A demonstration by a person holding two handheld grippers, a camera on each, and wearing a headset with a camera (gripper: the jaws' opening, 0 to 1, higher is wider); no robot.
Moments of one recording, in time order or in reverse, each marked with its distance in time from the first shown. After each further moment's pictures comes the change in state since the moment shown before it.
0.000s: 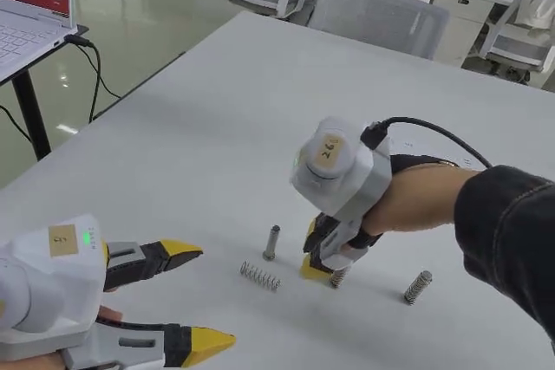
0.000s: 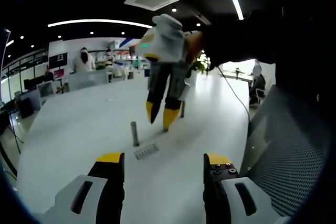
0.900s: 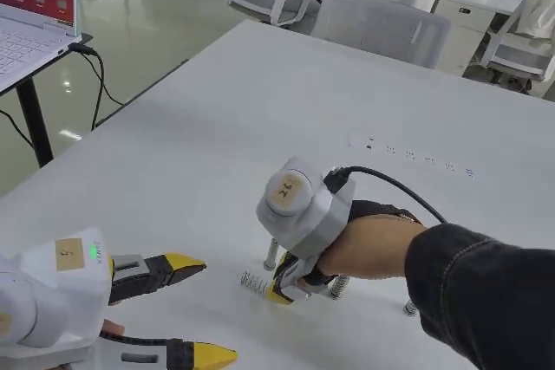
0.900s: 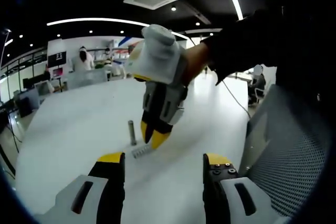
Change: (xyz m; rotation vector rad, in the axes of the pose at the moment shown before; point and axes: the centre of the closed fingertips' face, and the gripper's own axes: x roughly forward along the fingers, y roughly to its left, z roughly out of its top) left arm 0.003 -0.002 -0.003 -0.004 0.010 -0.011; right arm 0.040 0.005 0.014 0.142 -0.040 -0.043
